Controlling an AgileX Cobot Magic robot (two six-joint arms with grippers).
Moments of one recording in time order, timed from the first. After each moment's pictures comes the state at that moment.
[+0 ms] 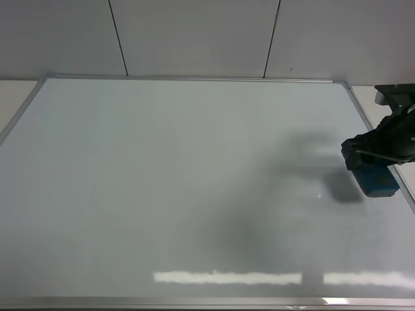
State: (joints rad) left arm 0.00 0.00 -0.50 -0.09 1.06 0.05; right arm -0.03 1.59 -0.74 0.13 0.52 -0.27
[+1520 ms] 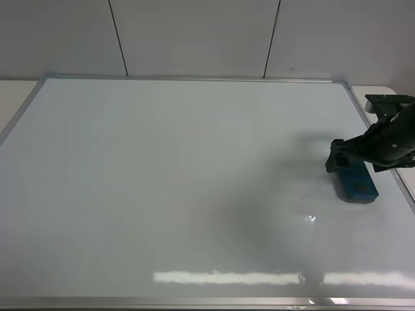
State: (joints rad) left arm 0.00 0.00 -0.50 -0.09 1.06 0.05; right arm -0.03 1.69 -0.74 0.17 0.39 -0.23
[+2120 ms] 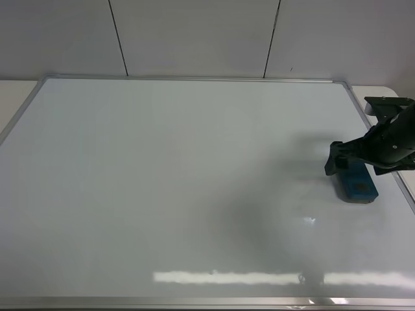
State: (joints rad) left arm 0.00 0.00 -0.50 -0.09 1.06 0.05; right arm -0.03 1.69 -0.74 0.17 0.42 -0.23
